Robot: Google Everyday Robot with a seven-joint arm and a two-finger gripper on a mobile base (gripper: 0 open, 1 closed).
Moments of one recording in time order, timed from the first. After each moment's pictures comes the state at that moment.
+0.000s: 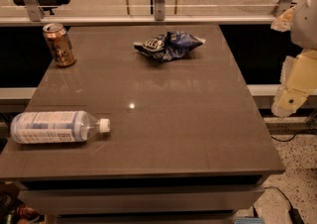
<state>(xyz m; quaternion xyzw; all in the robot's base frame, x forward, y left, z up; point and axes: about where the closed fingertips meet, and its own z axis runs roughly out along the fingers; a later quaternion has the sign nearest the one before) 0.438 -0.216 0.979 -0.60 0.78 -0.04 0.16</state>
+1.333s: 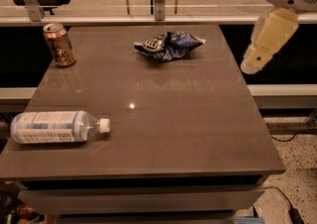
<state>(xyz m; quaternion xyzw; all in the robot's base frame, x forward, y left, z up) 0.500 -0.176 1.021 -0.61 0.75 -0.04 0.25</state>
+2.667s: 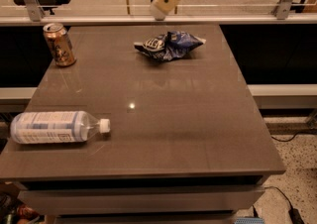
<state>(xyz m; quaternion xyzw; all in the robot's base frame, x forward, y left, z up) 0.563 -0.026 1.094 -0.59 0.69 0.07 0.40</state>
